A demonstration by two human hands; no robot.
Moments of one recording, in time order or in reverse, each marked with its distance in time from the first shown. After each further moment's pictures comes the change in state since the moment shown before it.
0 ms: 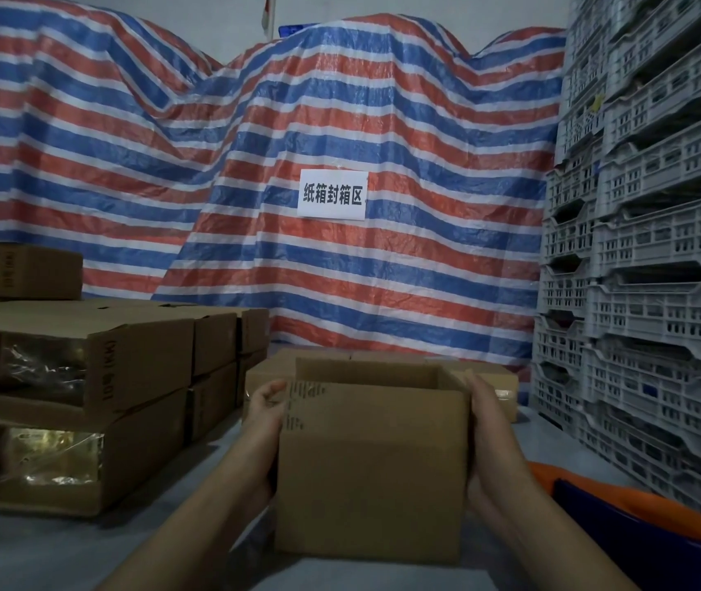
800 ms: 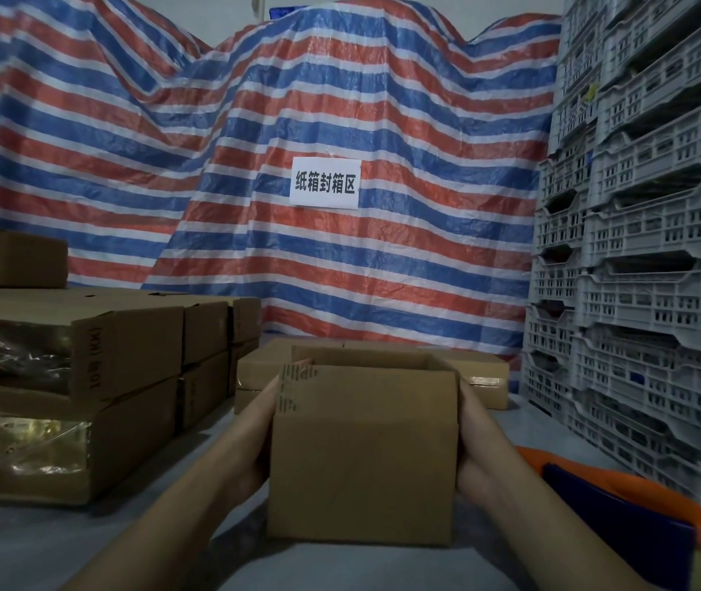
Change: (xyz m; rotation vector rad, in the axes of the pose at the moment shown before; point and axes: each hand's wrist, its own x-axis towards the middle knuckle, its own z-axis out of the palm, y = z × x) left_hand -0.001 0.003 -0.004 0.064 -0.241 -0.077; right_hand 0.022 0.008 -0.008 0.121 -0.061 0.254
